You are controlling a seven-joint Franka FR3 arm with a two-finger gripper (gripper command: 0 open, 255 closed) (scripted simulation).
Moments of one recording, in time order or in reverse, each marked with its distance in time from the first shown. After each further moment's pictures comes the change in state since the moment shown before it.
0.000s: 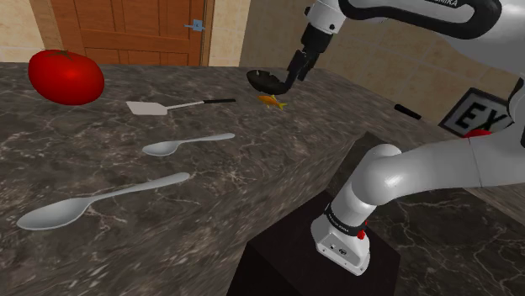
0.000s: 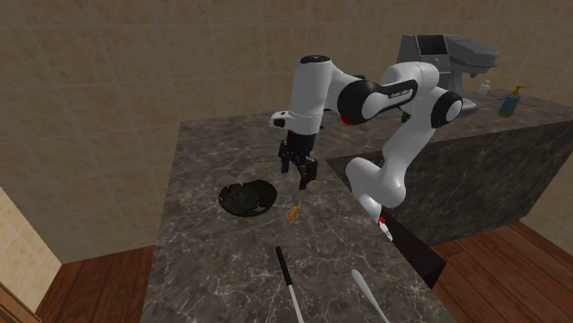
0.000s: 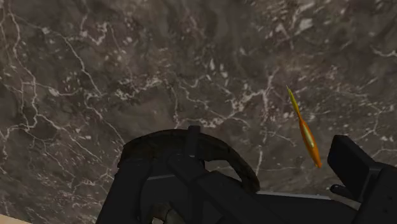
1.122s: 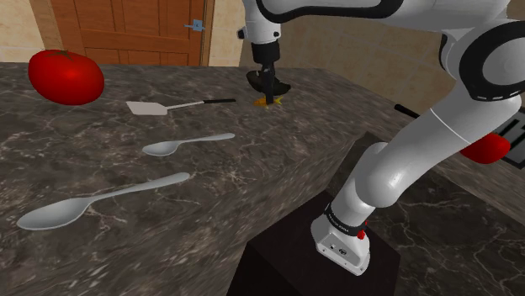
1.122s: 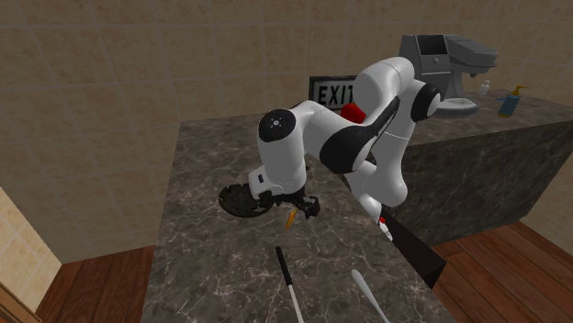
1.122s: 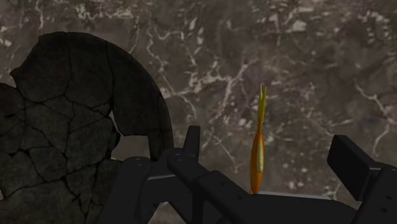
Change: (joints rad) arm 0.120 0.489 0.145 0.309 -0.142 -0.296 -0.220
